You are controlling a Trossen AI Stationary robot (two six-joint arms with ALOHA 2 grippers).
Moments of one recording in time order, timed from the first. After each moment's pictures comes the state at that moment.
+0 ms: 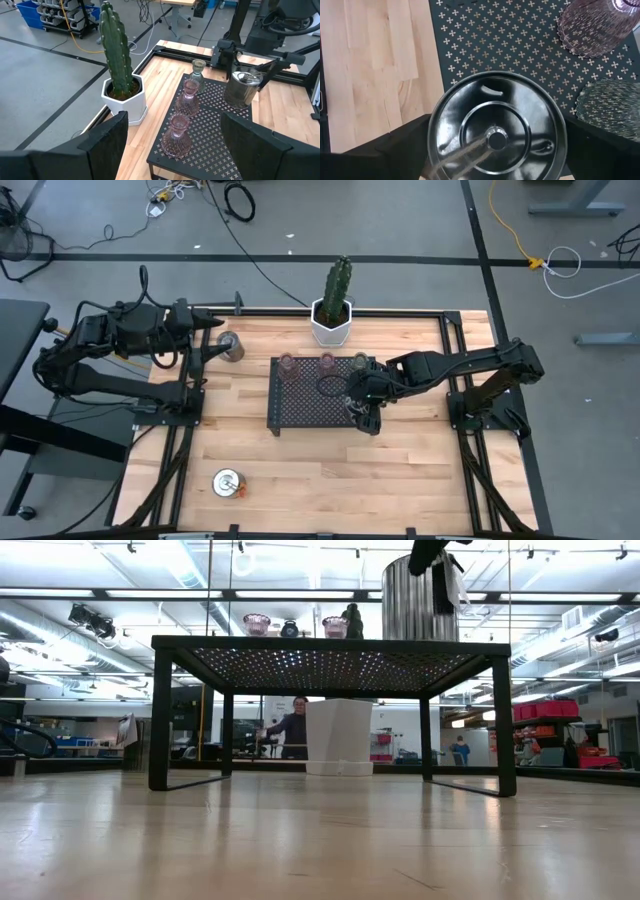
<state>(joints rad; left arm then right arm) 0.09 0.77 1.33 -0.94 -0.28 -0.12 0.16 1.60 1.54 -1.06 0.09 0.31</state>
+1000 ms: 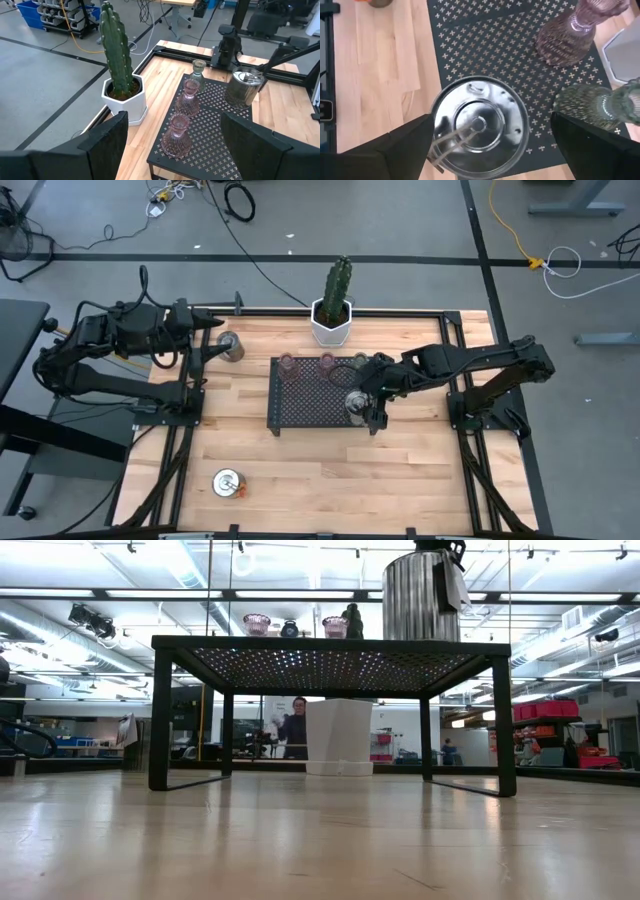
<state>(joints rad) 0.09 0.77 1.33 -0.94 -0.28 -0.12 0.16 1.51 1.54 -1.06 0.12 0.31</state>
